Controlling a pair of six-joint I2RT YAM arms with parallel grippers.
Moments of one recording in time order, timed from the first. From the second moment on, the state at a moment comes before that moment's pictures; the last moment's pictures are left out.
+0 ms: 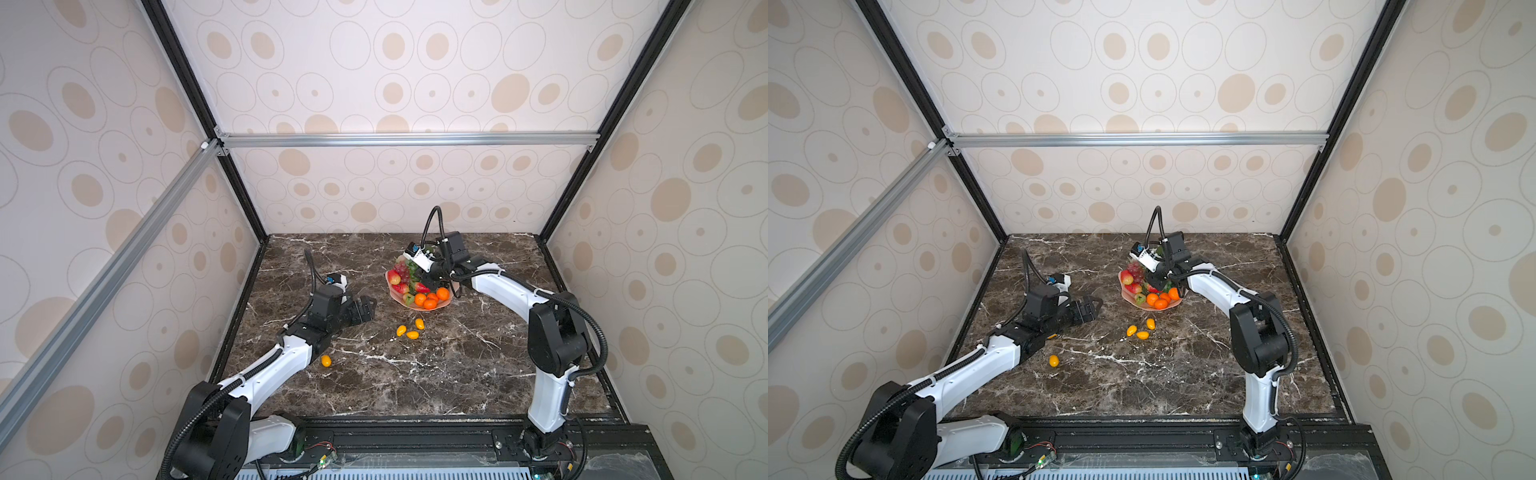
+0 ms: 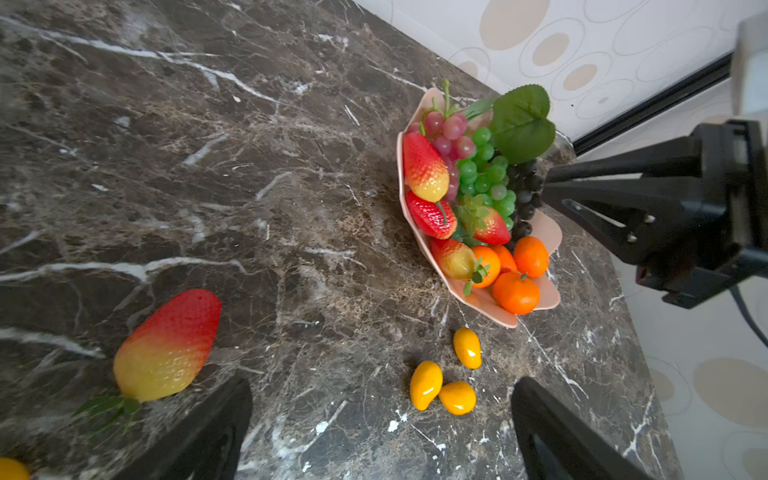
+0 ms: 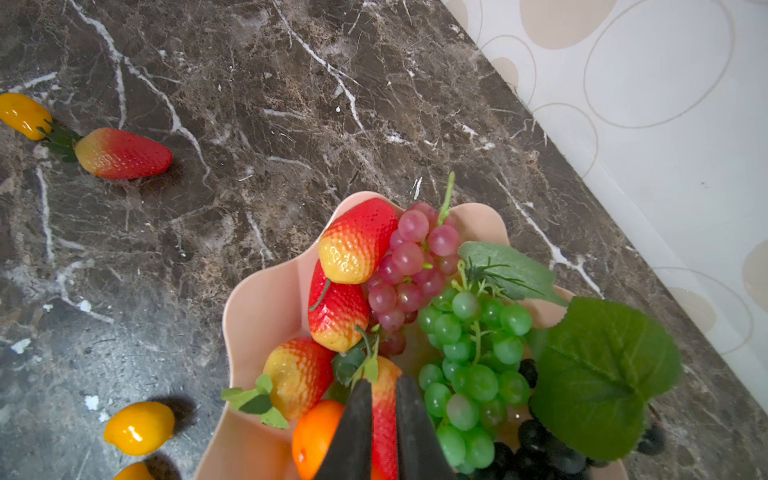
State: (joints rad) left arm -0.39 1.22 0.66 -0.05 0.08 -0.61; right arm 0.48 1.92 1.51 -0.36 -0.28 -0.50
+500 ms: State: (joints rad) left arm -0.09 1.07 0.61 -0.19 0.08 -0.59; right arm 0.77 1.94 1.48 -0.21 -0.28 -0.29
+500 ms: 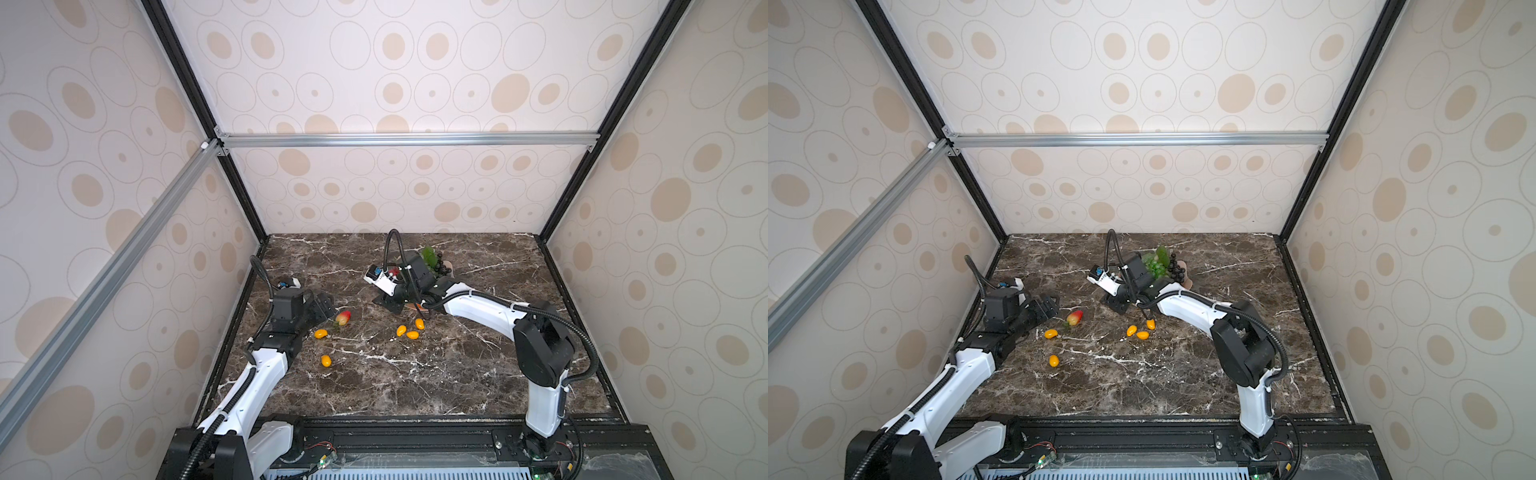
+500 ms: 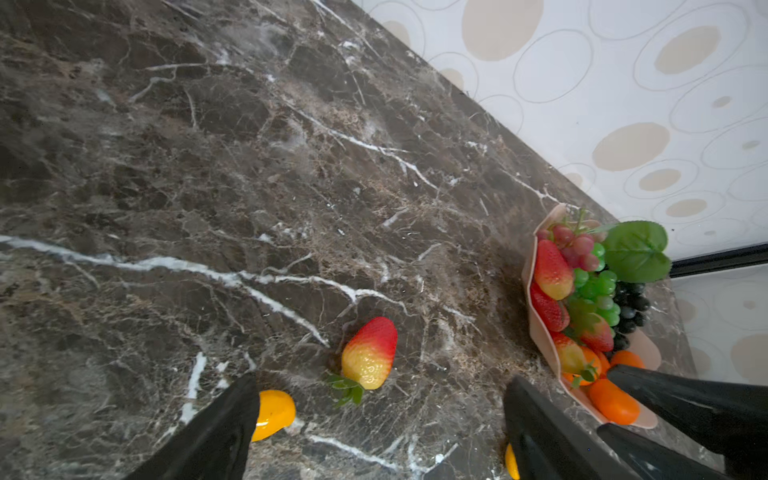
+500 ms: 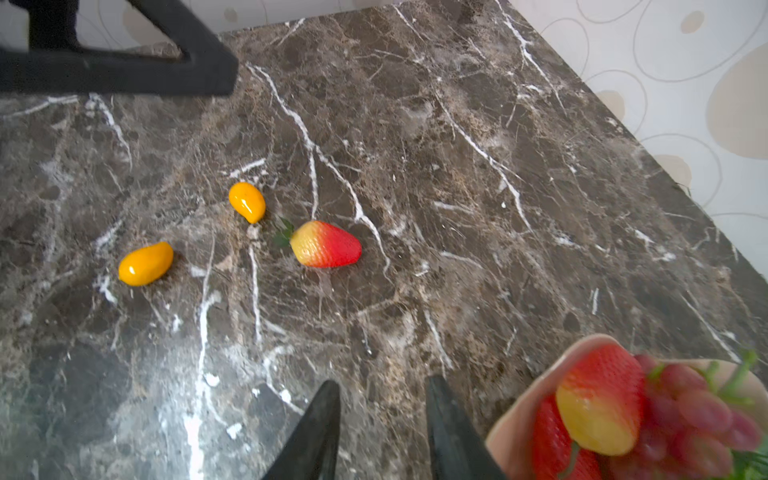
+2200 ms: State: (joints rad) left arm -0.31 1.39 0.73 -0.13 0.14 -0.57; right arm 0.80 1.69 1.10 -0.01 -0.05 -0.05
